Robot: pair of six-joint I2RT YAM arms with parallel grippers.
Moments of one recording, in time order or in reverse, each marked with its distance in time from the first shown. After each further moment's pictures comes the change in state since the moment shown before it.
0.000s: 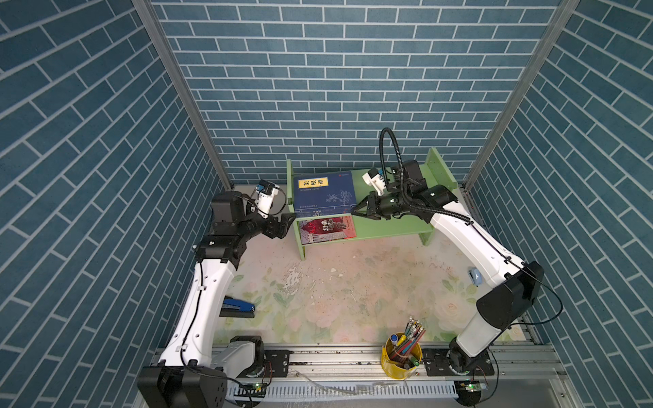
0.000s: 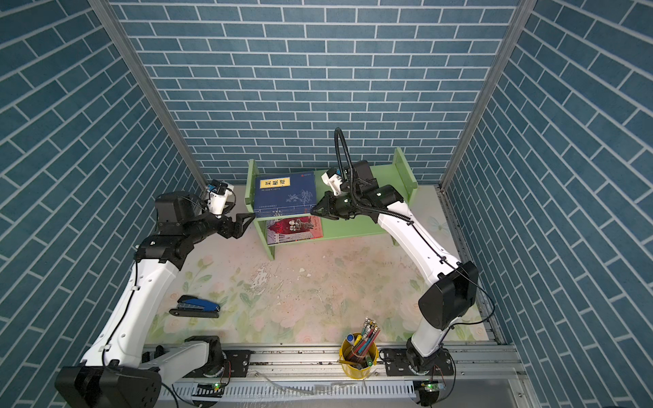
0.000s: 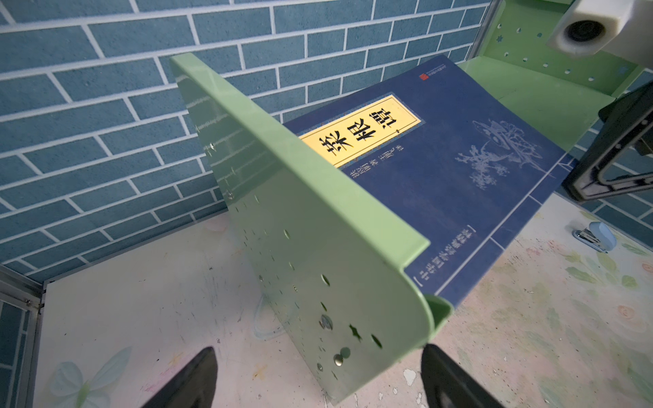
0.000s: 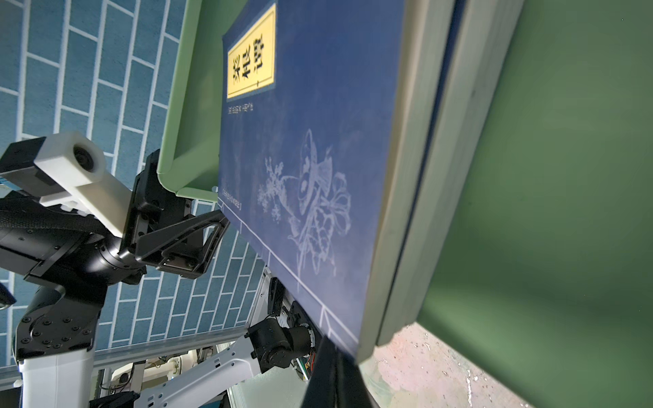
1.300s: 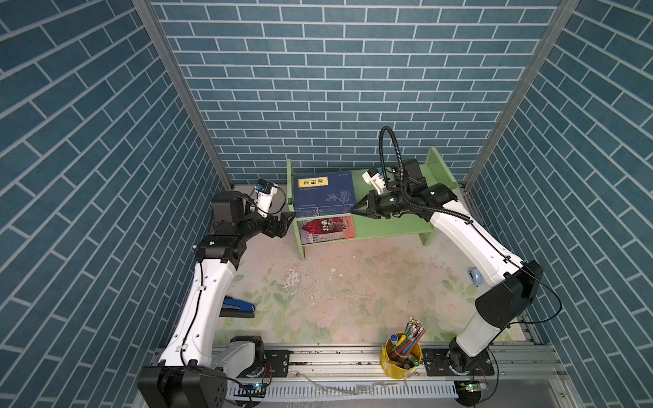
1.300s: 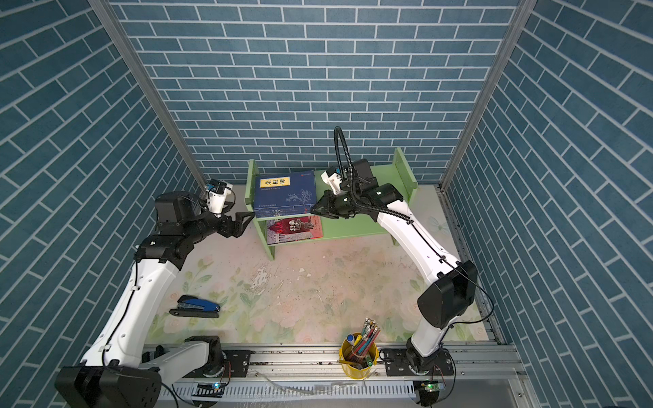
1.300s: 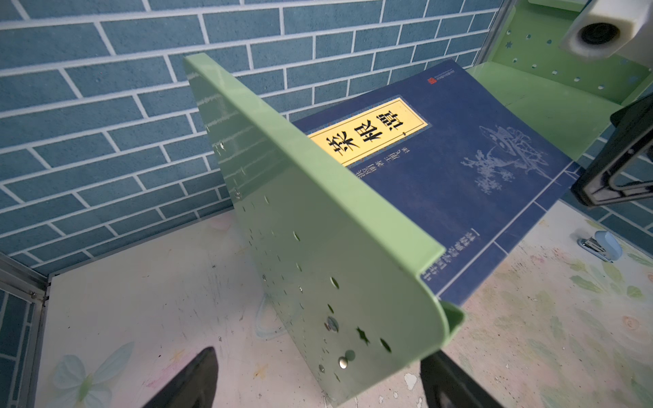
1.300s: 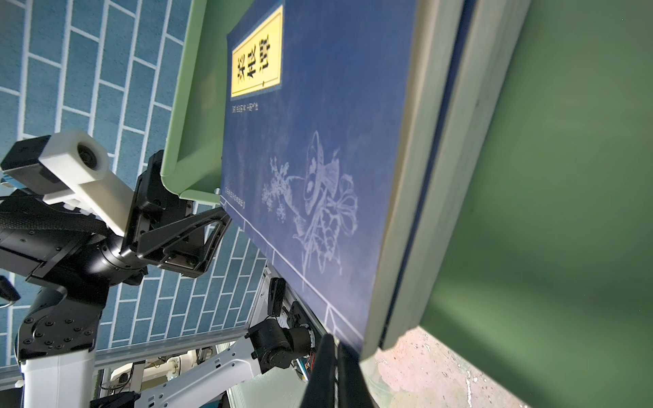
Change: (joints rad) left arm 0.000 0.000 0.000 0.008 -0.017 -0.027; right arm 0.000 0.011 0.019 -0.011 -0.001 -0.005
